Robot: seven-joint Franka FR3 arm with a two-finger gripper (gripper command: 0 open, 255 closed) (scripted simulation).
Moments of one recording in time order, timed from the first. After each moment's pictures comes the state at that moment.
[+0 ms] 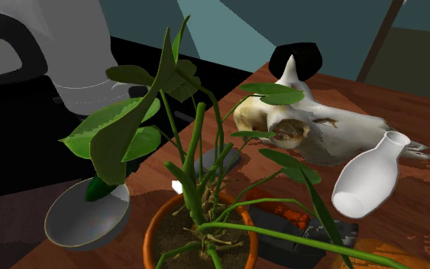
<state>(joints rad) 0.13 -0.22 -0.16 -2.32 0.07 2.06 -1.10</state>
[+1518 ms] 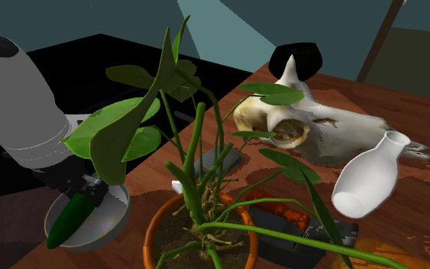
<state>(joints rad) 0.10 -0.43 -0.18 -2.71 0.03 2.25 -1.12</state>
